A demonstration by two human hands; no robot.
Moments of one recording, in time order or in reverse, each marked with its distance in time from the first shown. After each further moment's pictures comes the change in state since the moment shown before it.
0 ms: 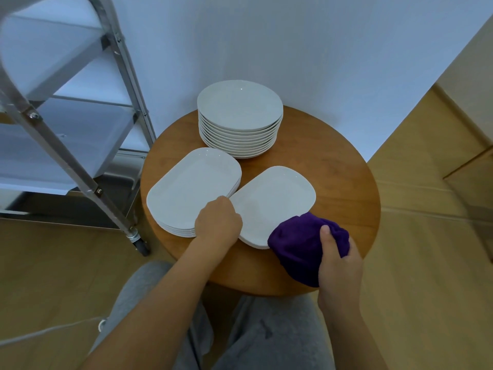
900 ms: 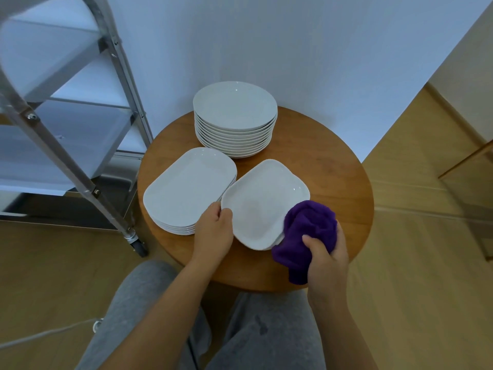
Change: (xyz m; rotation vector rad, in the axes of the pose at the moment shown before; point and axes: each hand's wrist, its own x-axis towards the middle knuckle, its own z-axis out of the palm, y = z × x) left_hand -0.032 -0.012 0.015 -0.772 0.057 0.022; right_hand -0.014 -0.010 0.001 0.128 -0.106 0.041
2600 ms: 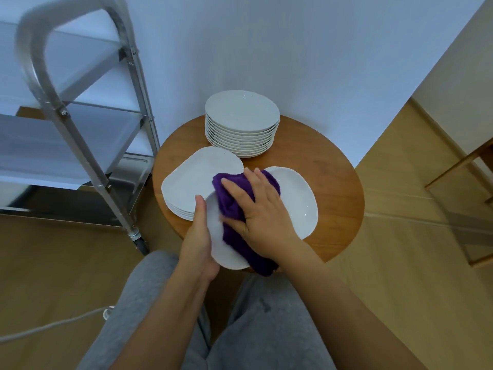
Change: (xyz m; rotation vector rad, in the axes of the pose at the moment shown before) left_hand -0.060 0.011 -0.056 -0.990 -0.253 -0.430; right_hand -0.021 -0.022 0.075 -1.228 -0.565 -0.997
